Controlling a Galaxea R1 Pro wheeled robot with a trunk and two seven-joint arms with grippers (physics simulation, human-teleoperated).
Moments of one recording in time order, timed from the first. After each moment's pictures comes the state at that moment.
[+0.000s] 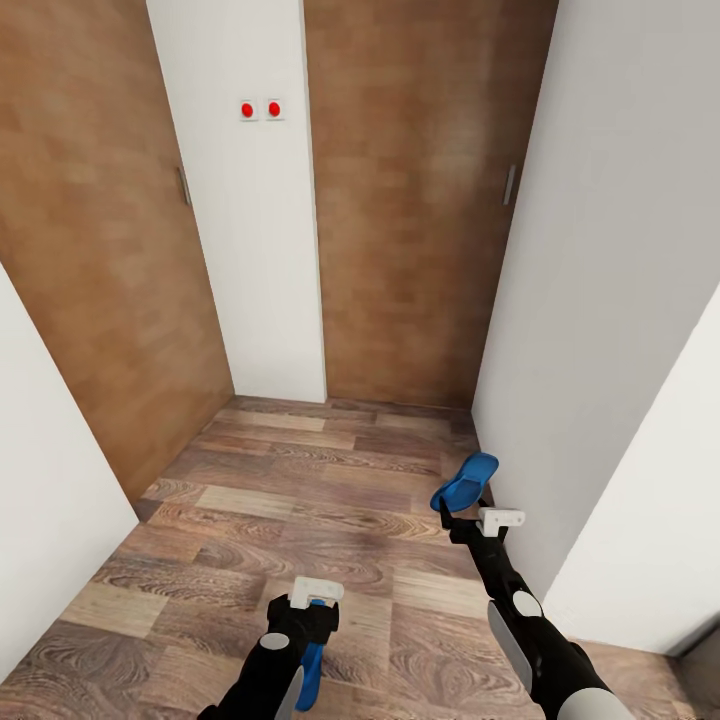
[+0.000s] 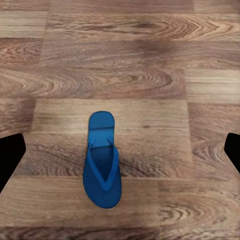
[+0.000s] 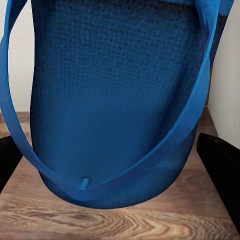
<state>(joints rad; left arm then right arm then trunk) -0.25 -0.17 -0.26 -1.02 0.00 0.40 0.21 -0.49 -0.01 0.08 -0.69 -0.17 -0.44 0.07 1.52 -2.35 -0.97</state>
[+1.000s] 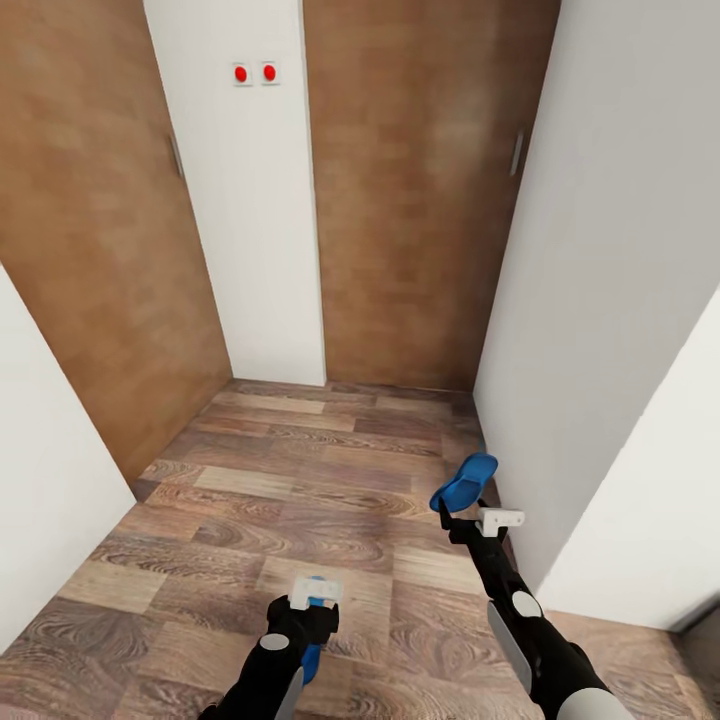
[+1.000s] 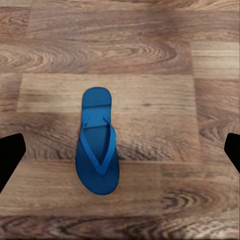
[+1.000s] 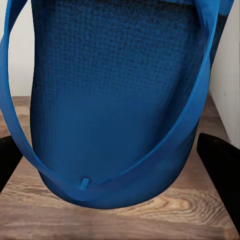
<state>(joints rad) -0.25 -0.17 -0.26 -1.01 0.00 0.40 0.21 -0.49 -0.01 0.08 -0.69 -0.17 -0.44 0.07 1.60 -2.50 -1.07</state>
